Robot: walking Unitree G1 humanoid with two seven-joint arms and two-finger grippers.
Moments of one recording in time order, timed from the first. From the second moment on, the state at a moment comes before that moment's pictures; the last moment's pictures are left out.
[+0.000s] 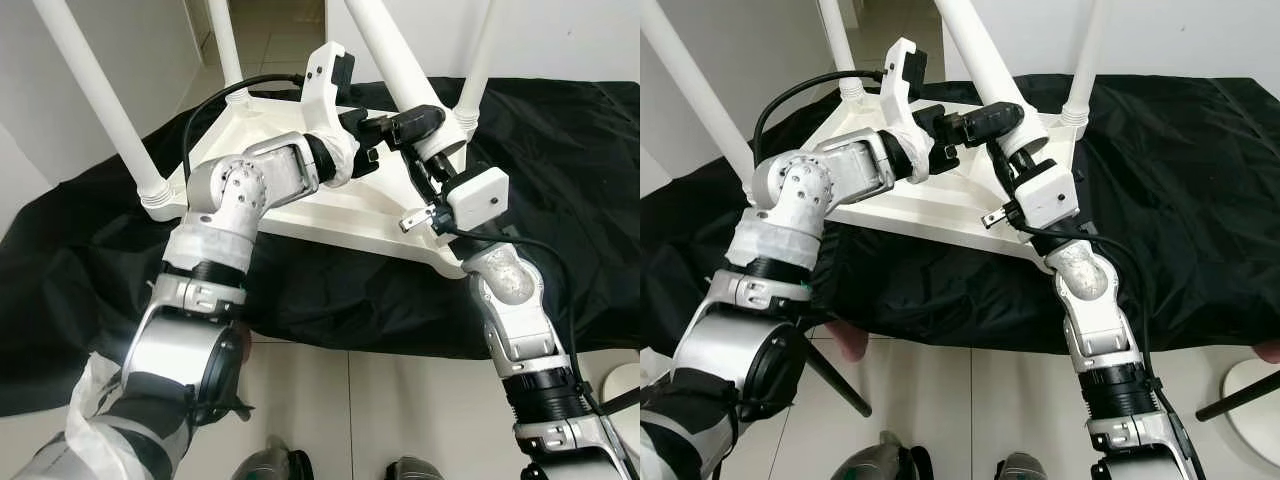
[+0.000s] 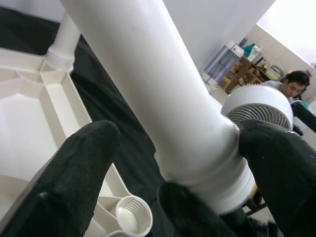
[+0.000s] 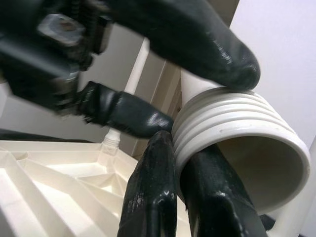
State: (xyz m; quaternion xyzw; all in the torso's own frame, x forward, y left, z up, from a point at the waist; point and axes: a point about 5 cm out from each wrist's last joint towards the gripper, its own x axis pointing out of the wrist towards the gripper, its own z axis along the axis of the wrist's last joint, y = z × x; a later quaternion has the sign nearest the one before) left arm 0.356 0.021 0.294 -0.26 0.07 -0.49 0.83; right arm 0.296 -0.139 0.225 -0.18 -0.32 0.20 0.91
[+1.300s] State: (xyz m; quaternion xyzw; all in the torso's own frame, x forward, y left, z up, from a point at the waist) left arm 0.415 0.072 0.301 -0.34 0.09 -0.33 0.88; right arm 0.253 -0.133 0.177 -0.33 -0.30 0.23 0.87
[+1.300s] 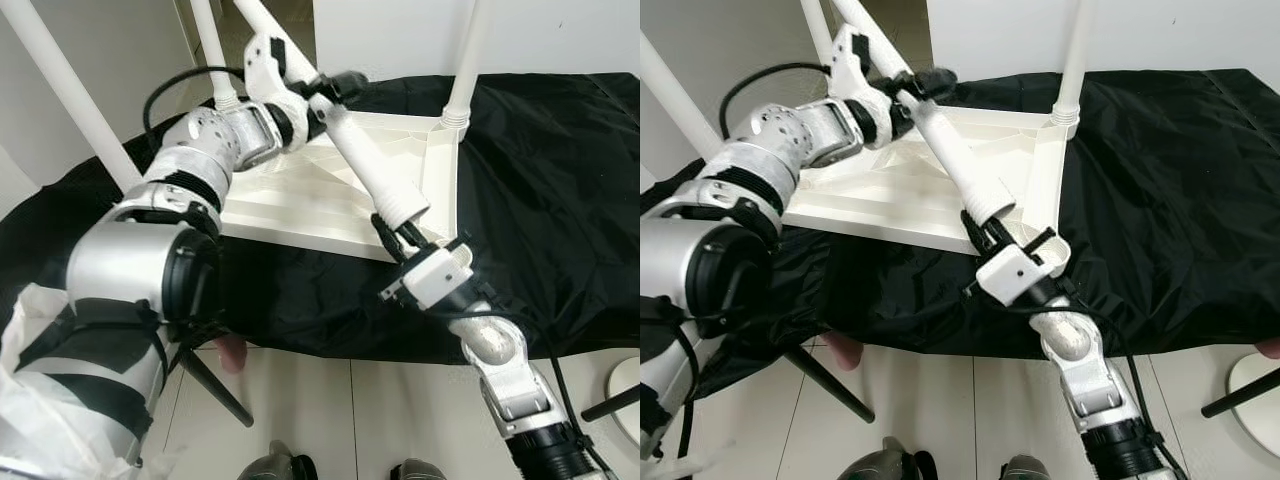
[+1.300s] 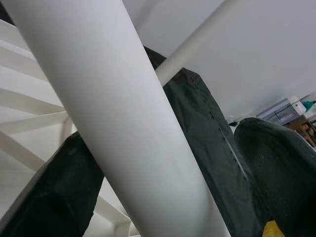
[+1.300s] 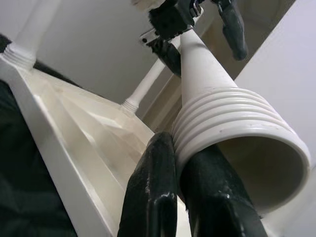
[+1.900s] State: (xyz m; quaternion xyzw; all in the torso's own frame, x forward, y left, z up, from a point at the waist) left arm 0.415 0.069 0.306 -0.33 0.10 -0.33 0.88; right arm 0.243 -0.138 0.170 -0.35 -0.32 0.21 0.85
